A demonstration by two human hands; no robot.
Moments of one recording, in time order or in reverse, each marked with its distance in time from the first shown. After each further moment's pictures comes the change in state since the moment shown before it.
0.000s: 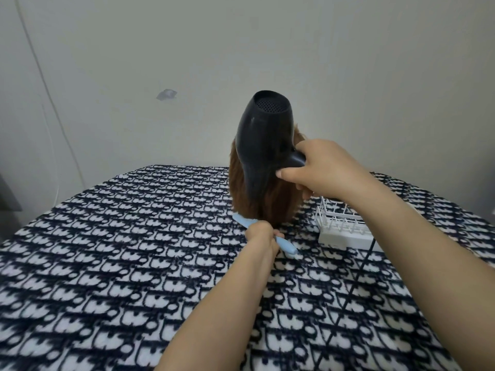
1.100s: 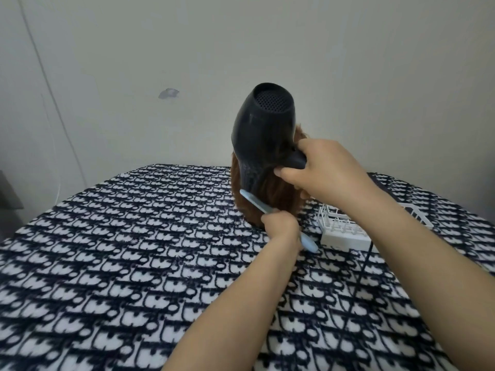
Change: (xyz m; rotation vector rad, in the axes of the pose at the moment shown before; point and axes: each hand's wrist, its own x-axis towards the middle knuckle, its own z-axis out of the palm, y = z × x) left_hand -0.033 -0.014 0.030 0.183 -0.003 0.216; right_hand -0.005 -0.005 0.006 -0.017 0.121 -0.068
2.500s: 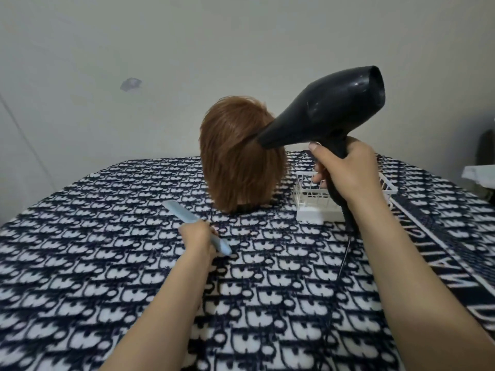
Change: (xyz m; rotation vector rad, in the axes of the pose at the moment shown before) left_hand 0.048 0.006 -0.115 0.096 0.220 0.068; right_hand -0.052 0.091 0.011 0.677 0.423 0.327
